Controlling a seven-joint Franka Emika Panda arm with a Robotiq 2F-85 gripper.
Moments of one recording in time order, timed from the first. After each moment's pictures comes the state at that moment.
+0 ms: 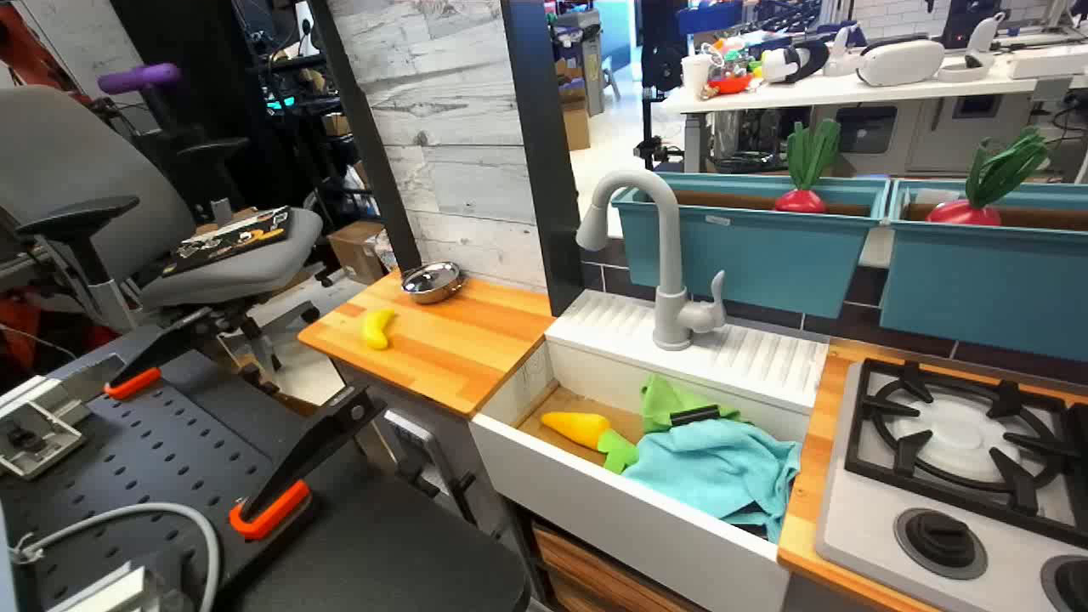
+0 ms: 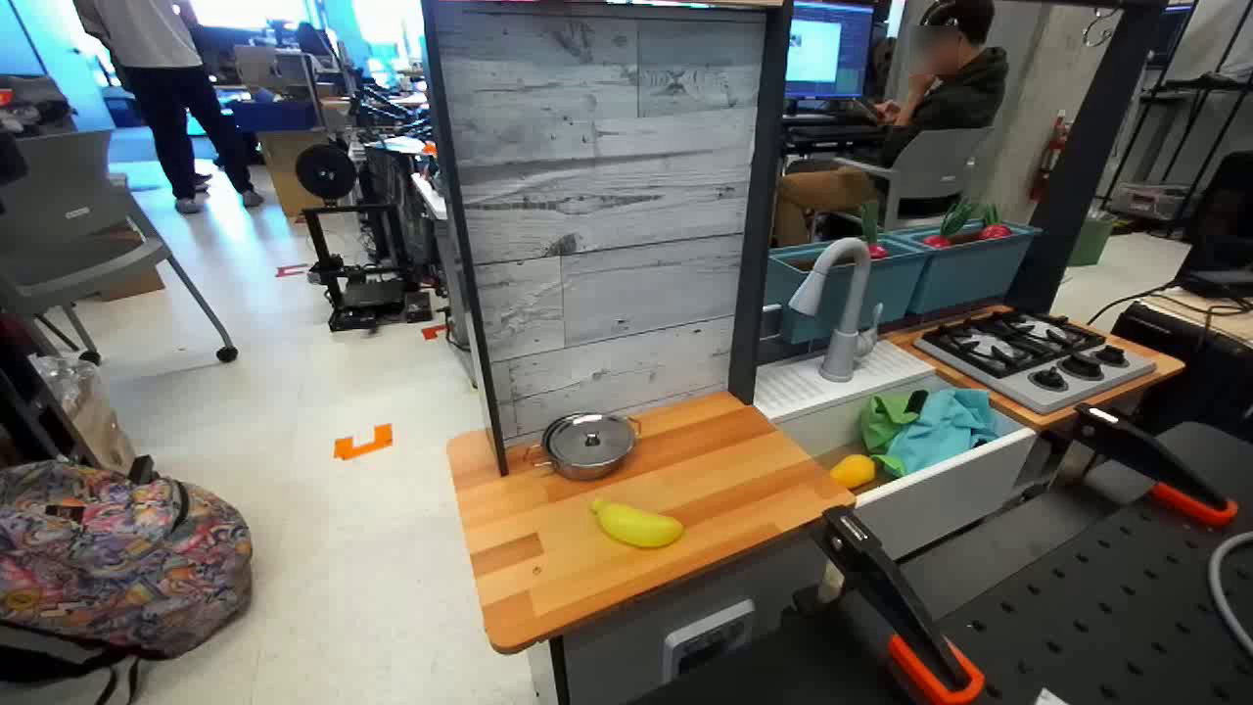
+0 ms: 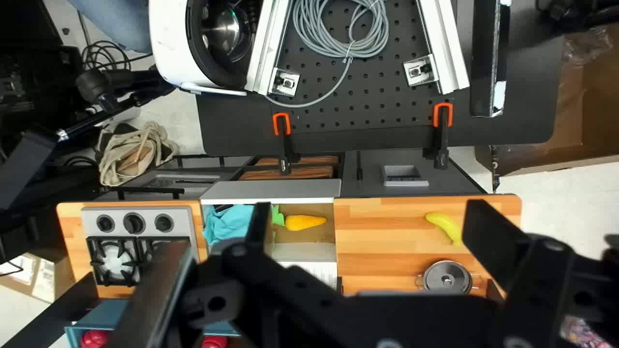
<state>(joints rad) -0.04 -0.90 0.13 -2.43 -0.06 1.48 0.07</state>
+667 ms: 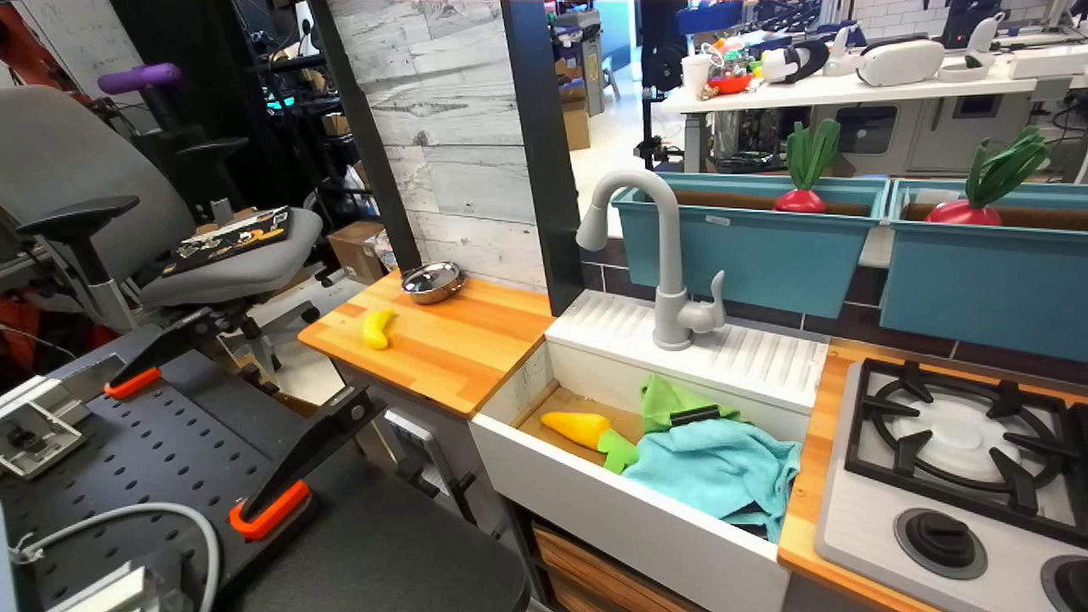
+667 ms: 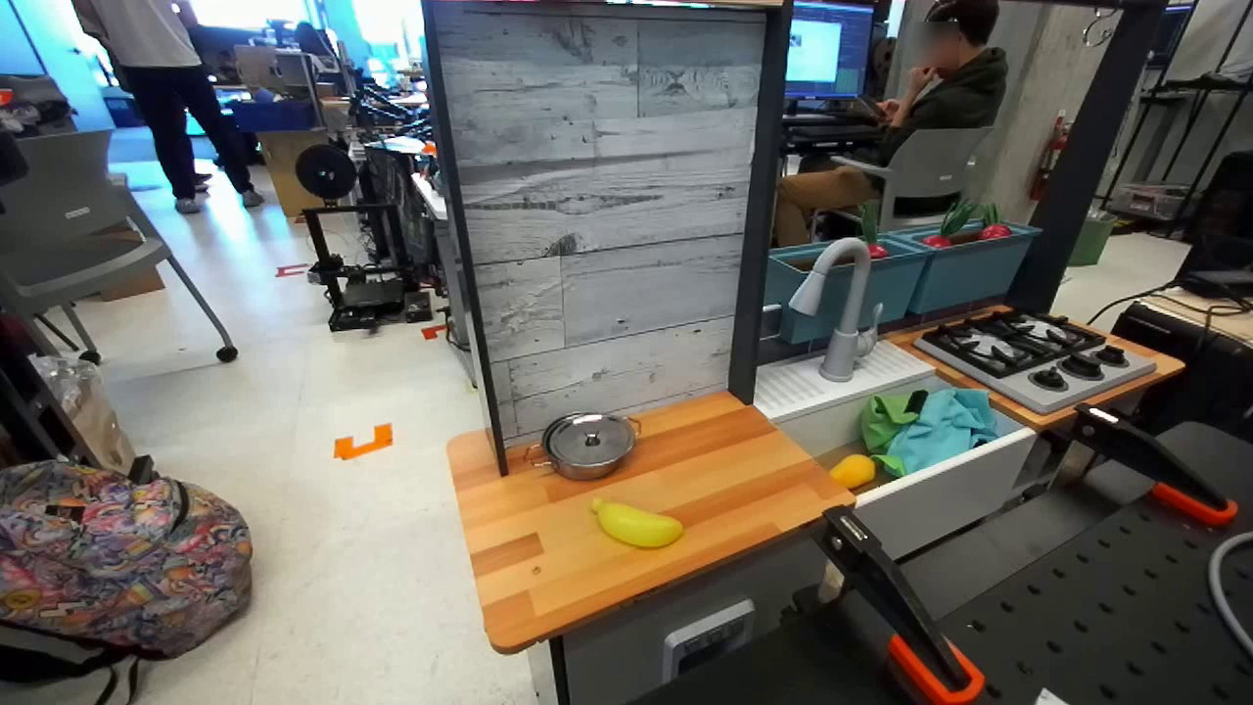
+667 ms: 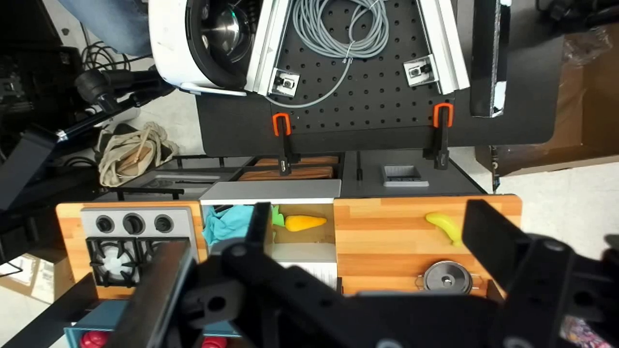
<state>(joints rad) -0.04 -0.90 0.13 -2.43 -0.06 1.48 0.07</state>
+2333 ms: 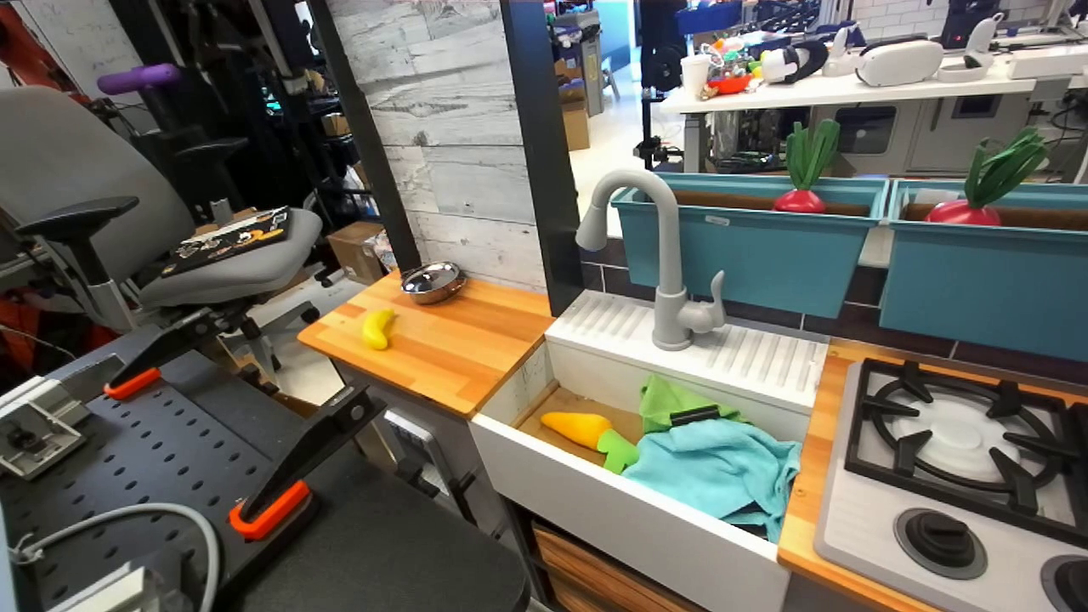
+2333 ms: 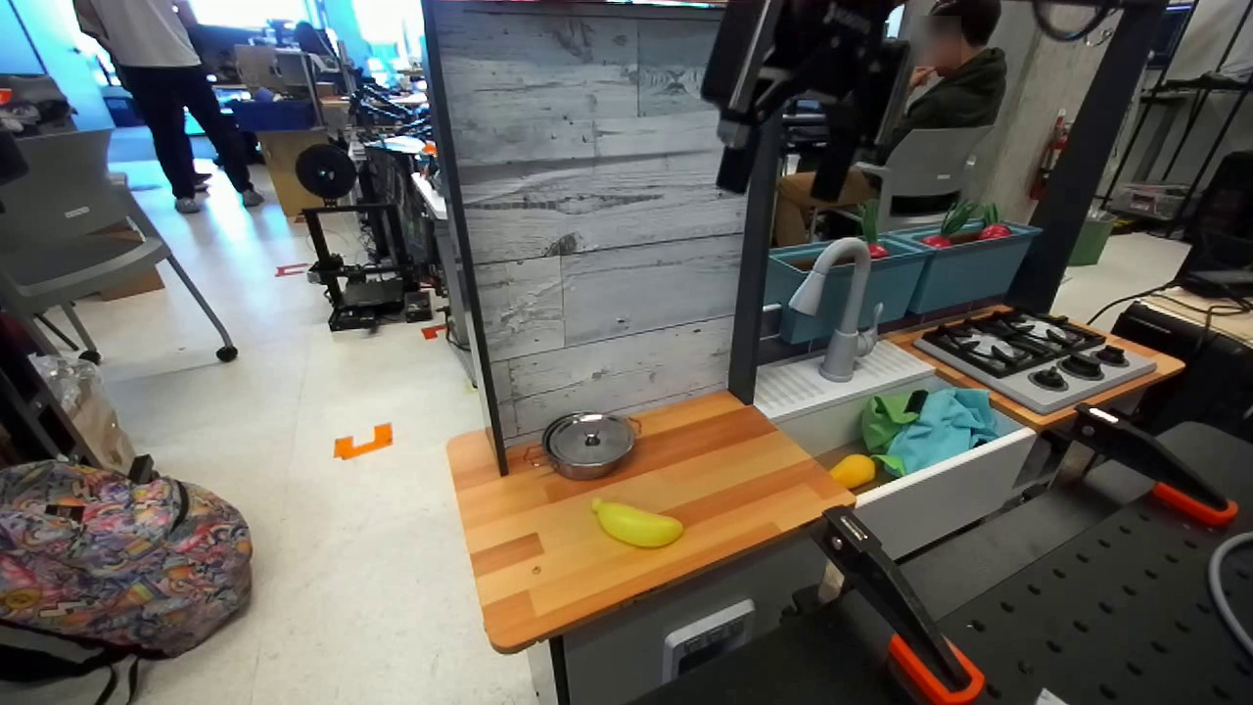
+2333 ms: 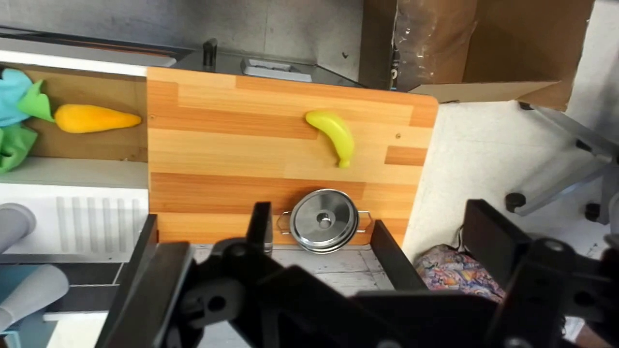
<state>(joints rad) 0.12 0.03 0.06 -2.40 0.26 2.47 -0.21</state>
